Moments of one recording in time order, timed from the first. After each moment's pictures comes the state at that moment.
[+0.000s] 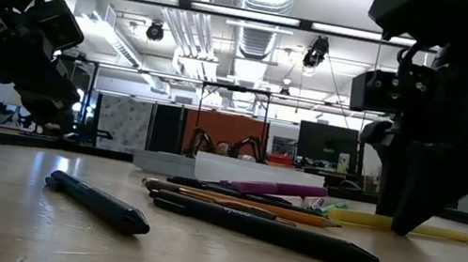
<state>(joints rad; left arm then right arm) 0.01 0.75 0.01 0.35 0.26 -0.38 0.35 1.73 0.89 -0.47 0.19 0.37</state>
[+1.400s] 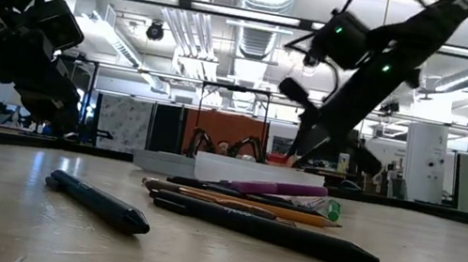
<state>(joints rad) 0.01 0.75 0.01 0.35 0.26 -0.38 -0.20 1.65 0.82 -0.07 0.20 1.57</state>
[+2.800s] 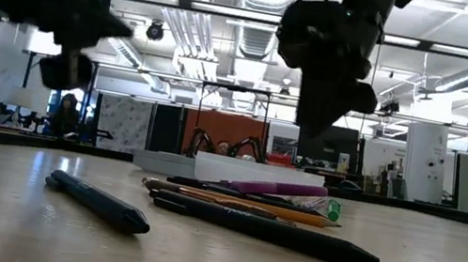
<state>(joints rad) 0.01 0.75 0.15 0.49 0.14 -0.99 0.07 1.76 1.30 -0.75 -0.02 0.78</state>
